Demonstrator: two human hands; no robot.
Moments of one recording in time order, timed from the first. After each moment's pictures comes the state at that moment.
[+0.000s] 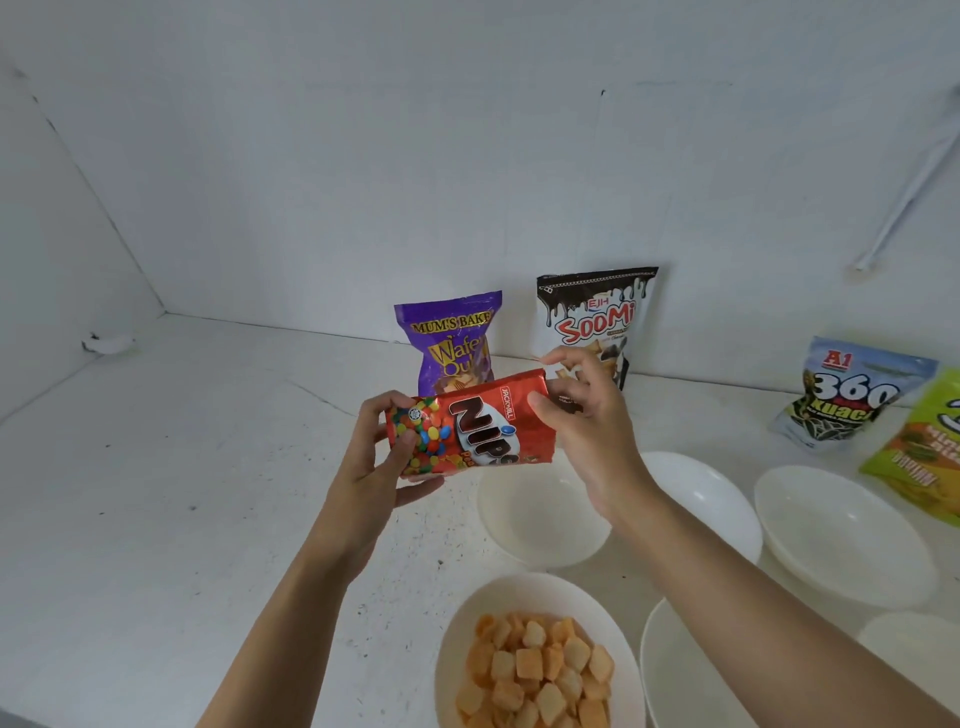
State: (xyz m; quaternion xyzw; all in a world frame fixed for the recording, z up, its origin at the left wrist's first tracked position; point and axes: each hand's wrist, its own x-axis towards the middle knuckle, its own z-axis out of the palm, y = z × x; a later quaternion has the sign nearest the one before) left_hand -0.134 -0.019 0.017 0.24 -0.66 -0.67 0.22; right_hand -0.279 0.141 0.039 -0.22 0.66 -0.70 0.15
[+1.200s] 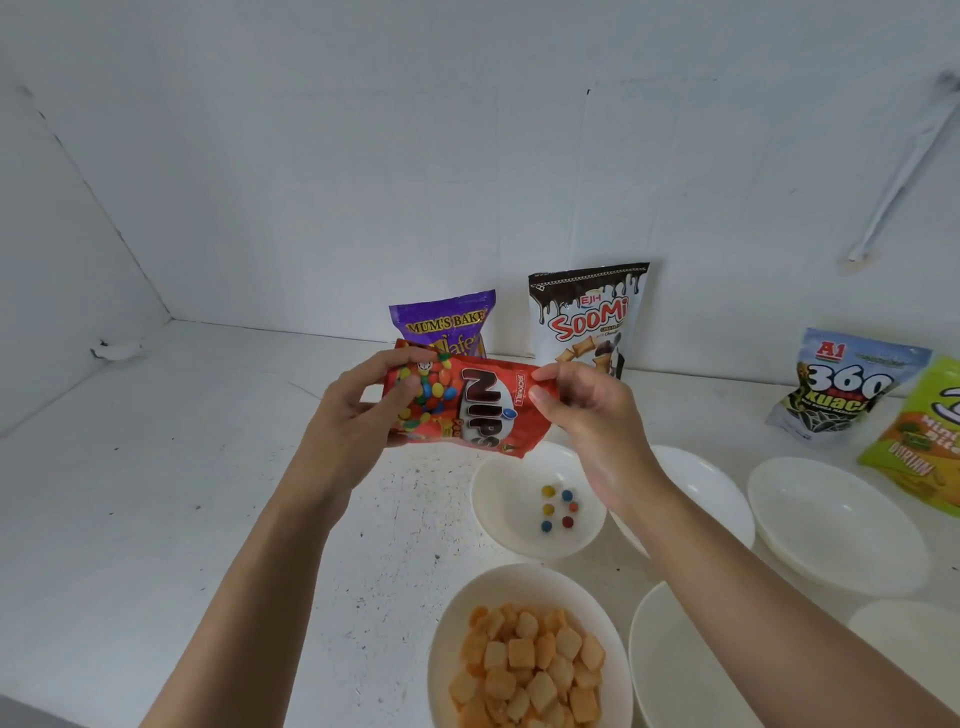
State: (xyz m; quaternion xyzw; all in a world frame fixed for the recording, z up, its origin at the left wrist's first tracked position) left_hand -0.141 -0.015 0.082 0.23 -0.73 -0.59 0.25; right_hand -0.289 0.157 0.035 -0.21 0.65 -0.71 0.17
